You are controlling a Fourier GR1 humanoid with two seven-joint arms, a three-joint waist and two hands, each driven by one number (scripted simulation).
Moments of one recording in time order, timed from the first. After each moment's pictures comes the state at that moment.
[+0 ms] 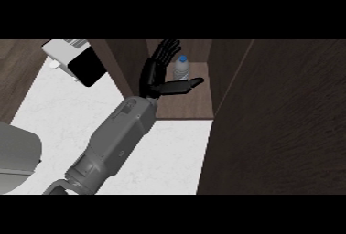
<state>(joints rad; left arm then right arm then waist) -0.93 0.00 -0.31 -0.58 0.64 0.22 -0.60 0.31 -0.36 0.50 -2.49 0.00 -0.22 0.14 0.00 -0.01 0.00</state>
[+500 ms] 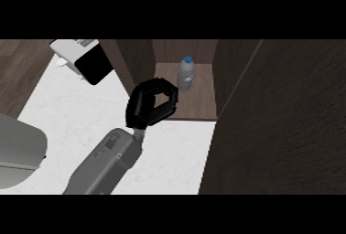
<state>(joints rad) -0.57 0.07 -0.43 -1.02 0.60 0.28 -0.48 0.25 -0.45 0.52 -2.48 0.02 -0.17 0.21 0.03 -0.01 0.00</state>
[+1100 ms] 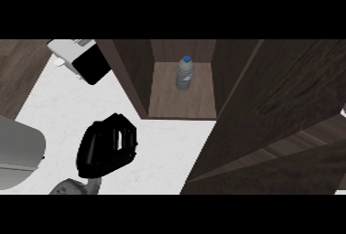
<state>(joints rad) -0.13 0.30 -0.48 -1.56 0.57 0.30 -0.43 0.10 -0.37 0.74 -2.47 0.04 -0.17 0.44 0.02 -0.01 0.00</state>
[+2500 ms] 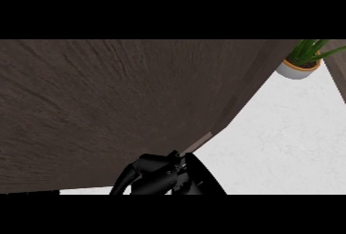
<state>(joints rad) 0.27 0.52 -0.24 -1.78 0.69 0.04 -0.51 -0.54 -0.09 0.77 -2.09 0.15 -0.42 0.69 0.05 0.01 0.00</state>
